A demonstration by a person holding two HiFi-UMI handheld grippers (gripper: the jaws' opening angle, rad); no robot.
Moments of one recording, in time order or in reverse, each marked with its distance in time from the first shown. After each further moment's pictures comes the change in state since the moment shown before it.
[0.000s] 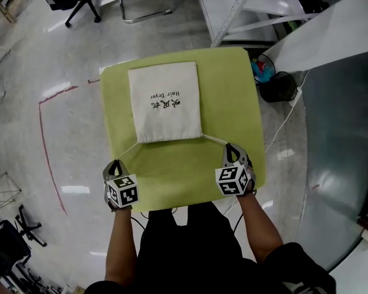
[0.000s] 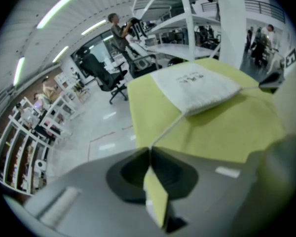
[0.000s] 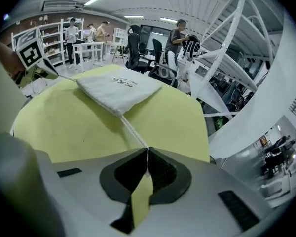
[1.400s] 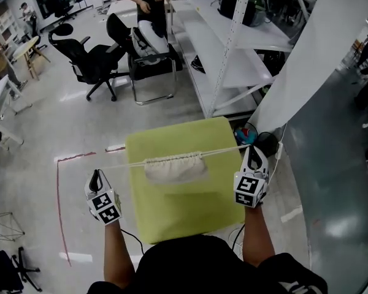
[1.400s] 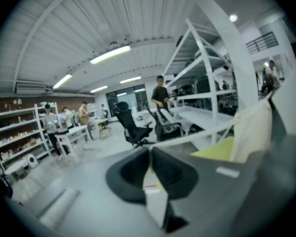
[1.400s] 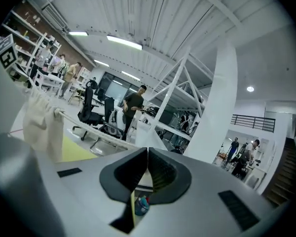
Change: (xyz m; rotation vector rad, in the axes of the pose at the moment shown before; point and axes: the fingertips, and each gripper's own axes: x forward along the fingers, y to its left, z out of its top) left arm -0.194 0.167 0.146 -0.249 -0.664 0.179; right arm -0.238 -0.155 0.164 0.191 -0.572 -0.570
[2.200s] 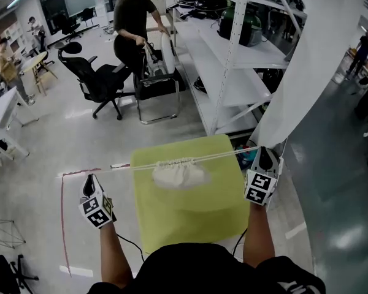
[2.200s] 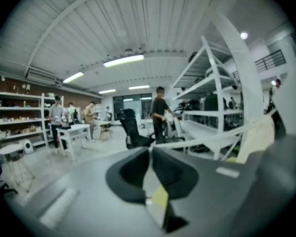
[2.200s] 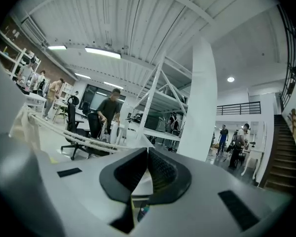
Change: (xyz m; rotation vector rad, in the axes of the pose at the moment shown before) left arm -0.011 0.048 0.035 -0.159 -0.110 0.014; right arm 0.007 -0.062 0.026 0.205 -0.087 -0.103
